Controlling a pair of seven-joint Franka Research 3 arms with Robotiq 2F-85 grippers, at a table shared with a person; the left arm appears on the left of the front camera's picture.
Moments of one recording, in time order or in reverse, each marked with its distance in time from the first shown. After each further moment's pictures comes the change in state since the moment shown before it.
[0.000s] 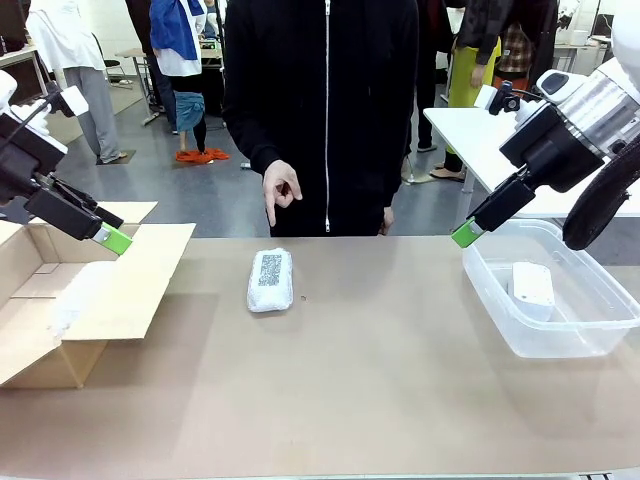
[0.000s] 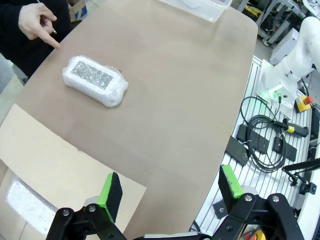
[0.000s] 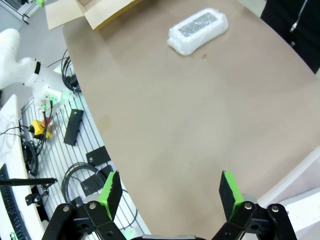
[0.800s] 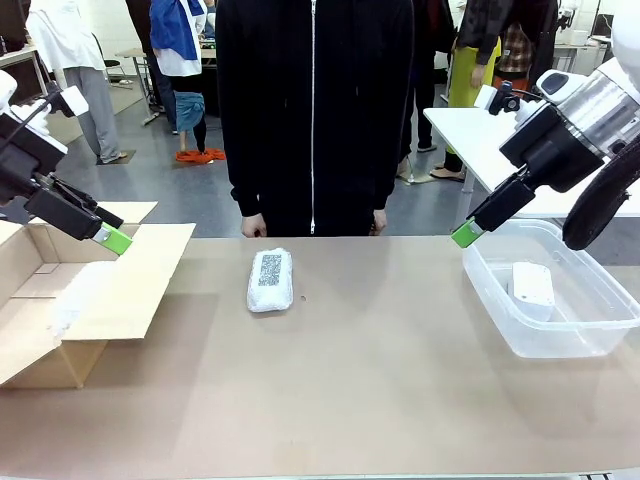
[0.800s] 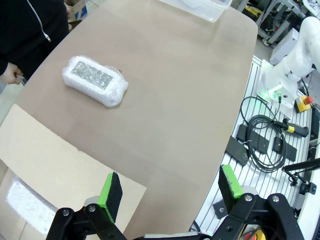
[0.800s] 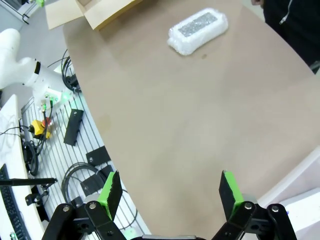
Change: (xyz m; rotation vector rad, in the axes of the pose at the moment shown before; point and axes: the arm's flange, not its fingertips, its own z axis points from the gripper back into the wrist) left arm 0.000 0.000 0.000 0.000 0.000 0.000; right arm 0.000 0.000 0.000 0.000 0.000 0.000
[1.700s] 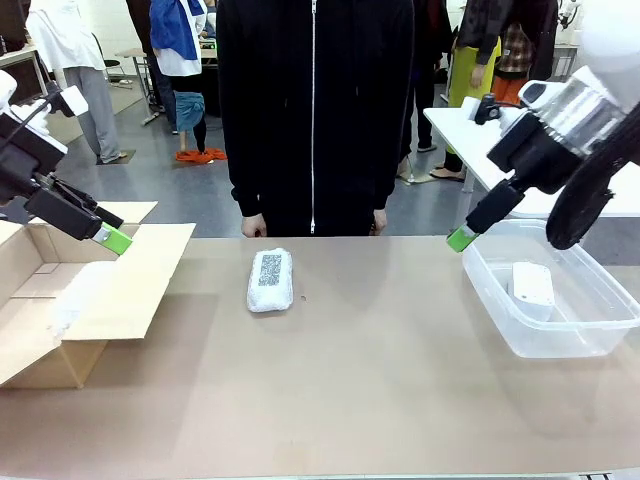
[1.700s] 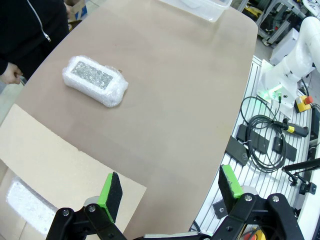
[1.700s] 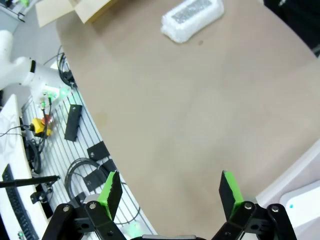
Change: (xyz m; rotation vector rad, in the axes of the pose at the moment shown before) left arm 0.000 0.000 0.000 0.000 0.000 0.000; right arm 0.006 -0.010 -0.010 0.008 0.061 -0.042
